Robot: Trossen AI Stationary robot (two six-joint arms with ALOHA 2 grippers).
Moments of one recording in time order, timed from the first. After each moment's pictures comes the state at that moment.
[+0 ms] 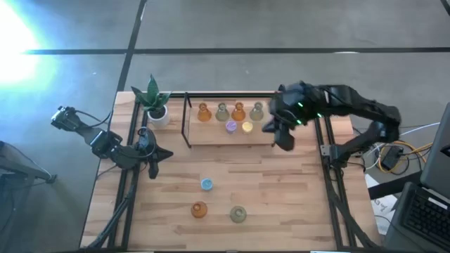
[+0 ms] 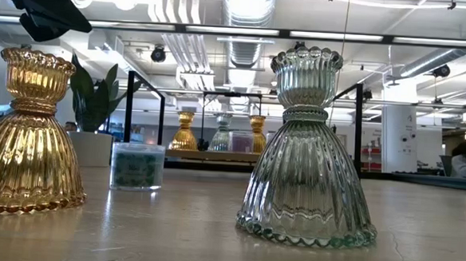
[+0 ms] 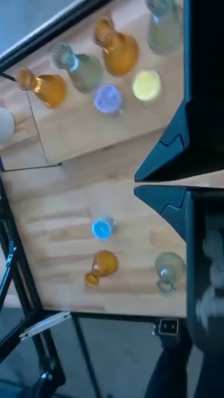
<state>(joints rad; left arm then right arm) -0.53 0.57 0.65 -0.70 -0.62 -0.71 -0.05 1.38 1.75 -1.13 -0.10 0.27</state>
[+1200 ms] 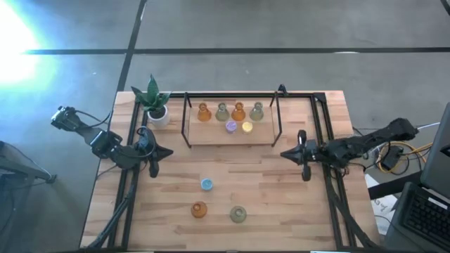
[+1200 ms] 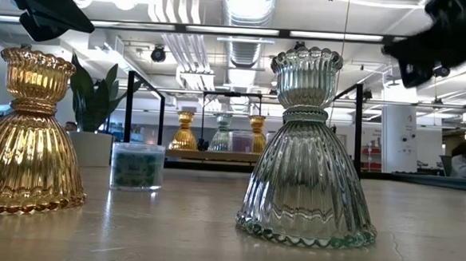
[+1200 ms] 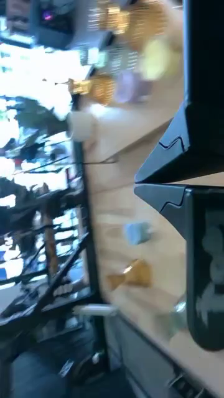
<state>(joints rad) -0.53 0.57 0.65 -0.70 -0.66 -0.73 0.33 0.40 0.17 0.12 0.36 0.19</state>
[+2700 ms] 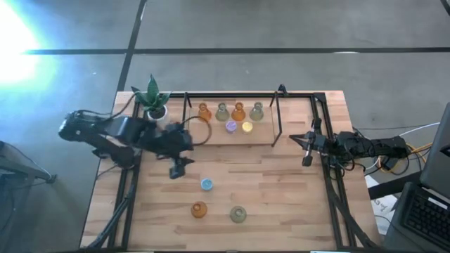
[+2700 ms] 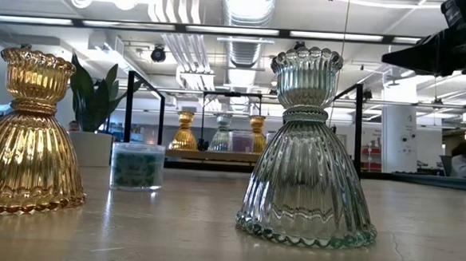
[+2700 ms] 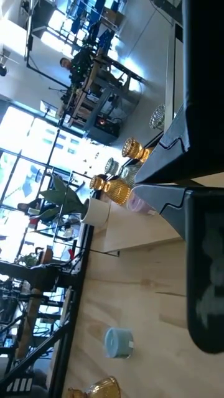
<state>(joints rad) -0.22 1.27 1.45 -1.08 -0.16 -0.35 0.12 0.05 0.16 -0.14 0.41 -0.26</state>
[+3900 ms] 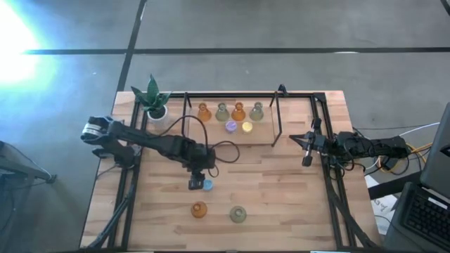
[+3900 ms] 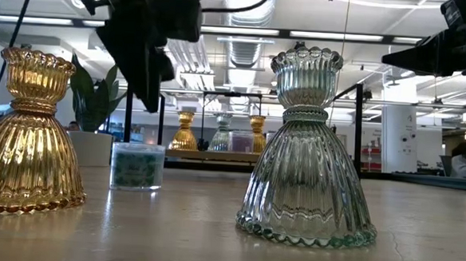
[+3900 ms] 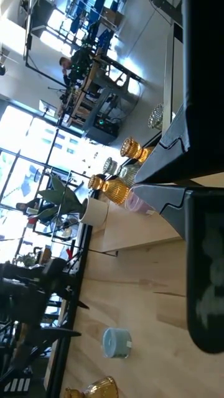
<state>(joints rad) -0.15 1.56 1.15 -0.76 0.09 -0.24 0.12 0.05 0.15 -0.14 0.41 -0.26</state>
